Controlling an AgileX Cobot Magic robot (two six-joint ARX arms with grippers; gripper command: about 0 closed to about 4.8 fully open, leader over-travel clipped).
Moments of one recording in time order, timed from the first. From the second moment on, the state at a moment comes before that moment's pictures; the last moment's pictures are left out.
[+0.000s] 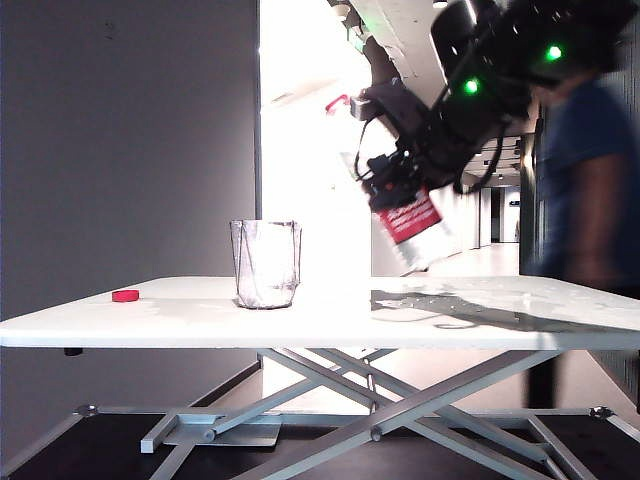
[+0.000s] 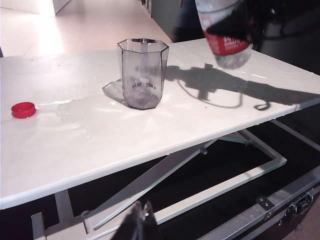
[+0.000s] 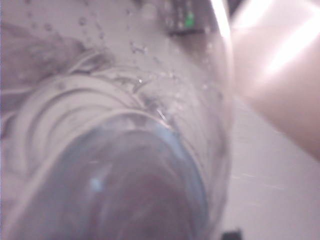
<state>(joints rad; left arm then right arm) -0.02 0.00 0.01 -0.13 0.52 0.05 0.38 1.84 1.22 0.23 -0.01 -0.45</state>
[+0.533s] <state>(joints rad) -0.02 0.00 0.01 -0.14 0.52 0.05 0.42 1.94 1.38 0.10 0.16 -0.67</state>
